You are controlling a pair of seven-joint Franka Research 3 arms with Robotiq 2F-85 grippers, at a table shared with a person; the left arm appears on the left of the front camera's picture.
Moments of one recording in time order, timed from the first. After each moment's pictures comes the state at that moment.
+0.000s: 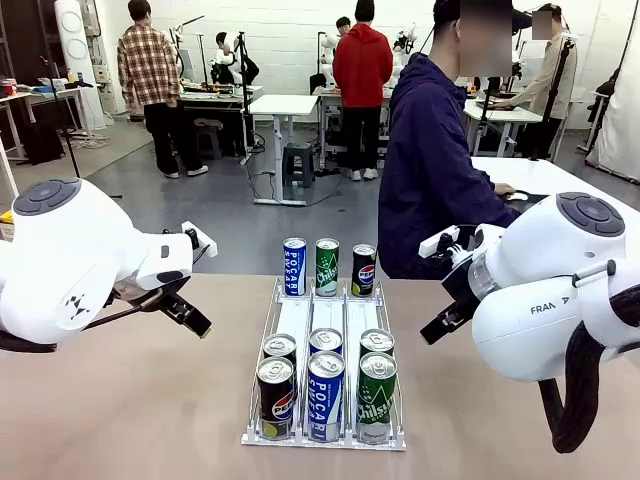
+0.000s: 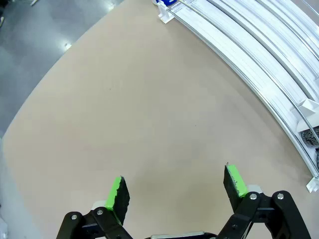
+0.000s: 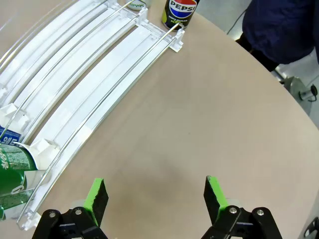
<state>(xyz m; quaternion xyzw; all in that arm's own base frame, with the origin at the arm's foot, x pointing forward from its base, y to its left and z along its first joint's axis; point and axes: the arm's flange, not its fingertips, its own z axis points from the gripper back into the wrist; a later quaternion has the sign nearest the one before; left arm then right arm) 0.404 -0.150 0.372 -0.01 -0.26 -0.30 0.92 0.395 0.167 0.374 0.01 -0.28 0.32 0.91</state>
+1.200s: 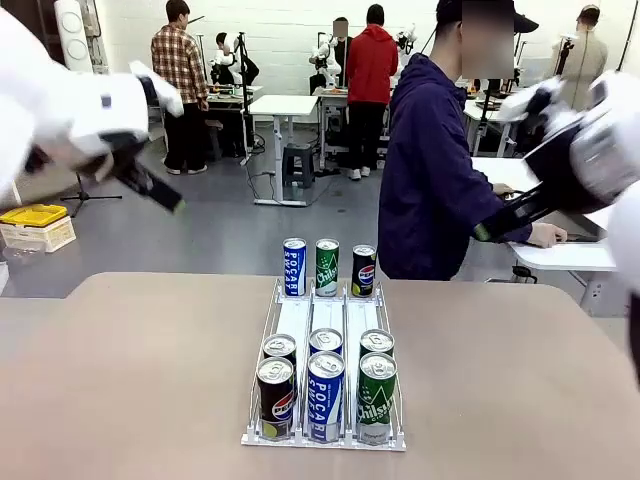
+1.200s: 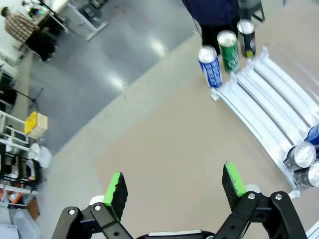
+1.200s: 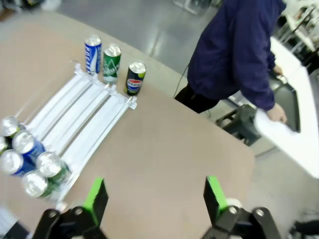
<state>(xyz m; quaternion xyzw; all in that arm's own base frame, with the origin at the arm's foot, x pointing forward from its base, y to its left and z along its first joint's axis) 0.352 -0.144 0.604 0.06 -0.41 -0.29 0.87 0.292 0.127 0.593 -0.02 -0.41 0.27 0.87</state>
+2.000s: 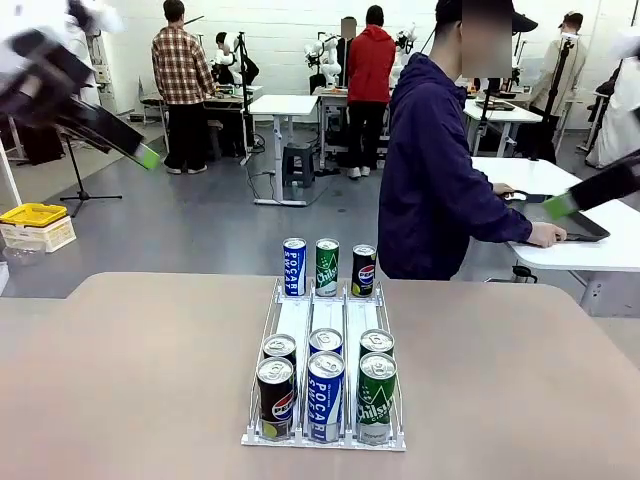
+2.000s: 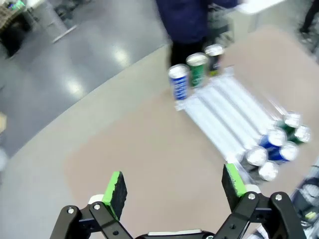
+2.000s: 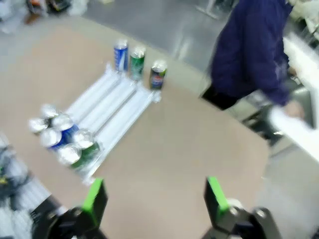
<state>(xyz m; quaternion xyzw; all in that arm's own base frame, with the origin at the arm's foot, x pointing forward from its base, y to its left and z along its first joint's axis) 0.341 -0.088 0.654 -0.11 -0.39 -0.28 0.87 0.252 0.057 0.637 0.08 -0.38 0.29 0.87</state>
